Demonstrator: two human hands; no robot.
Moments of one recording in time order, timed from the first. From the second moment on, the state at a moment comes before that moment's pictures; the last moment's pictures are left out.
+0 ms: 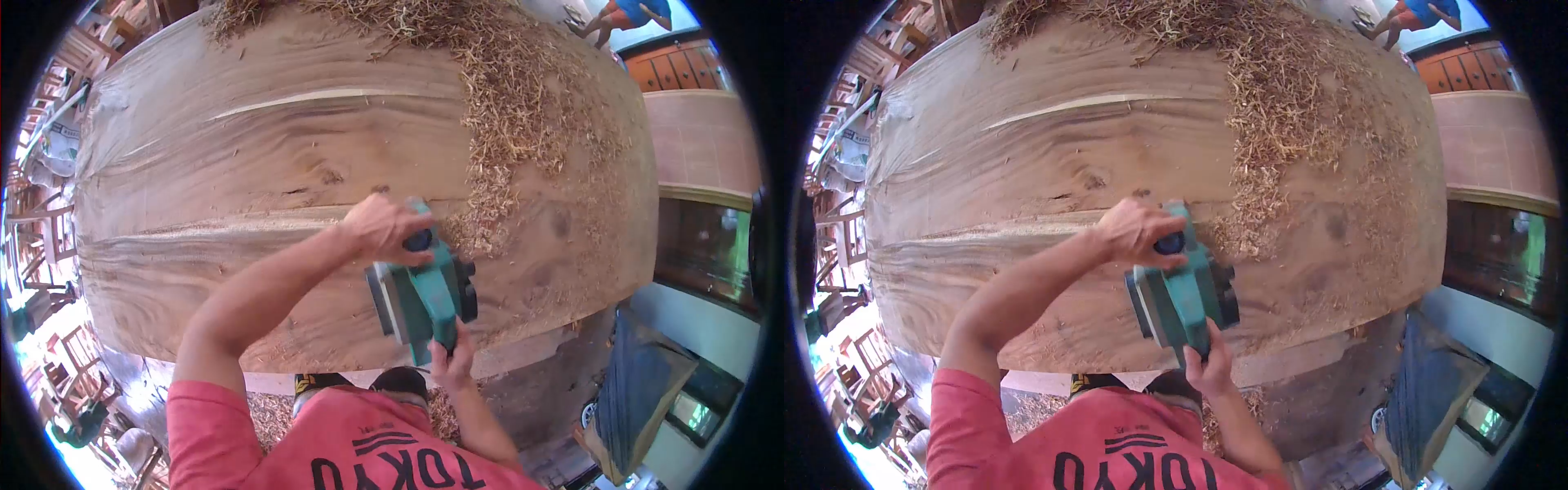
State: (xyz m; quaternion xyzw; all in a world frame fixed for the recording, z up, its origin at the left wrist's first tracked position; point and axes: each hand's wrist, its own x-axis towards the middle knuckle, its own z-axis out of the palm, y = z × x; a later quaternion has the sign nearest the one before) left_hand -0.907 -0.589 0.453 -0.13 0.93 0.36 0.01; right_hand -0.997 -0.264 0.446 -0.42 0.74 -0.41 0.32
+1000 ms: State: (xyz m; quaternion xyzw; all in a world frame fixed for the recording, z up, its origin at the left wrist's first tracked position) left_hand -0.830 -0.706 0.347 -0.74 0.66 0.08 -0.10; right_hand -1.064 -0.785 0.426 -0.46 0.69 -0.50 0.26
